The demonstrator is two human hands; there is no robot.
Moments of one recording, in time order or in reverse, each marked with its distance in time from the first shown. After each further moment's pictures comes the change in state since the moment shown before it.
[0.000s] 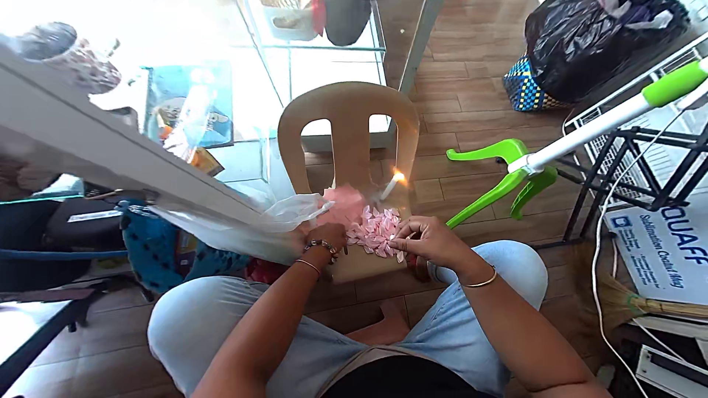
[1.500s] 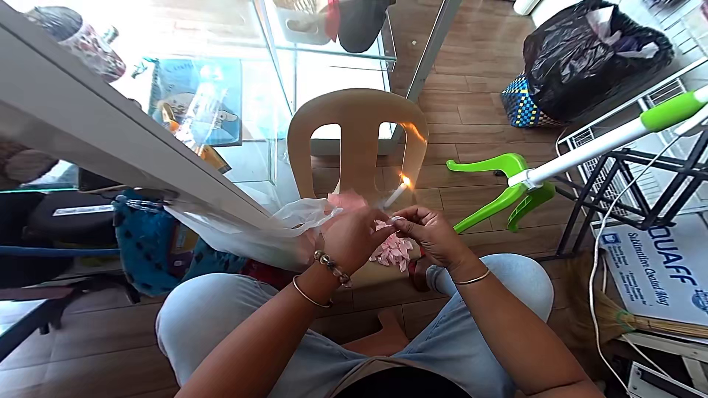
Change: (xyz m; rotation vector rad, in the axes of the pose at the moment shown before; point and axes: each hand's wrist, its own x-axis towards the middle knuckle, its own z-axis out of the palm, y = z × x) left_hand -0.101 0.061 -0.074 -0.474 0.429 0.395; right_hand 0.030 0.000 0.014 0.575 0.159 -0.021
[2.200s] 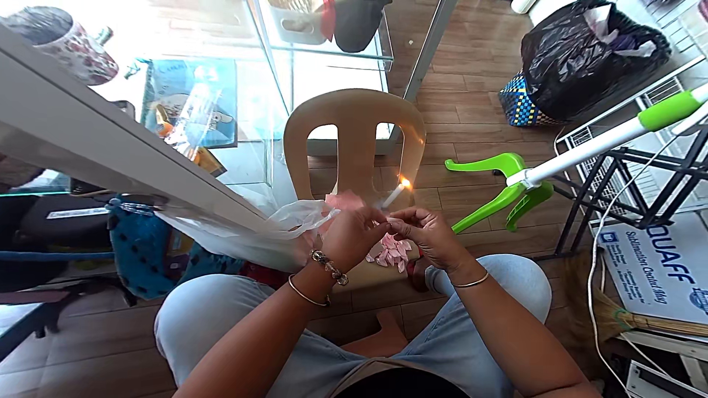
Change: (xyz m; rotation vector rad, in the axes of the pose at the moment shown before) left_hand 0.007 -0.007 0.003 -0.274 0.016 -0.013; right_hand -0.003 -0.003 0.003 -0.011 -0.001 -0.061
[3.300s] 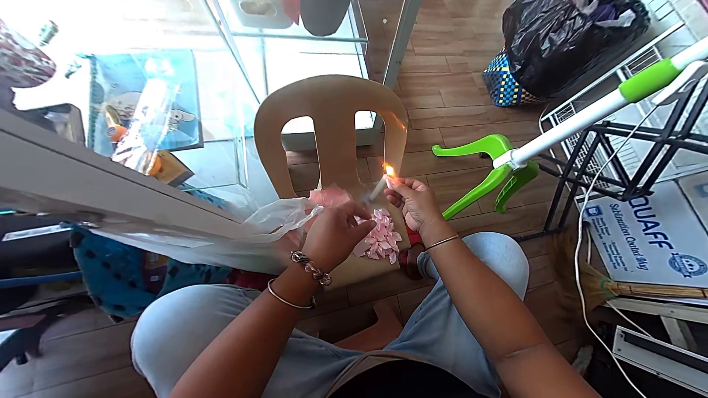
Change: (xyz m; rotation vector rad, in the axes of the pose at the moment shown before) left_hand -0.001 -0.001 -0.001 0.076 -0.052 -0.083; right_hand 0.028 0.016 -0.009 0.216 0.451 0.194
